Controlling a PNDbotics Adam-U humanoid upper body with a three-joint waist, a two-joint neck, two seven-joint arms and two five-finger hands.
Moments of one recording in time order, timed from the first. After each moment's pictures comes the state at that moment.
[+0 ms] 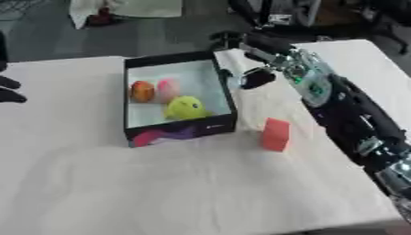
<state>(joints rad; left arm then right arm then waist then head) -0.29 0.20 0.03 -1.76 -0.14 -0.07 -0.12 -0.70 -0.52 0.24 -1.22 0.50 -0.50 0.34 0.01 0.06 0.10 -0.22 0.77</state>
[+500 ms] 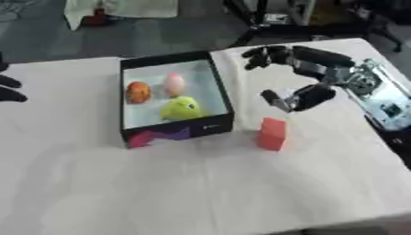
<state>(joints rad) -0.29 0.22 0.04 -1.76 -0.15 -0.06 -0.11 -0.37 -0.73 0.22 -1.73 0.20 -0.37 0.57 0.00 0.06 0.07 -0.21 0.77</state>
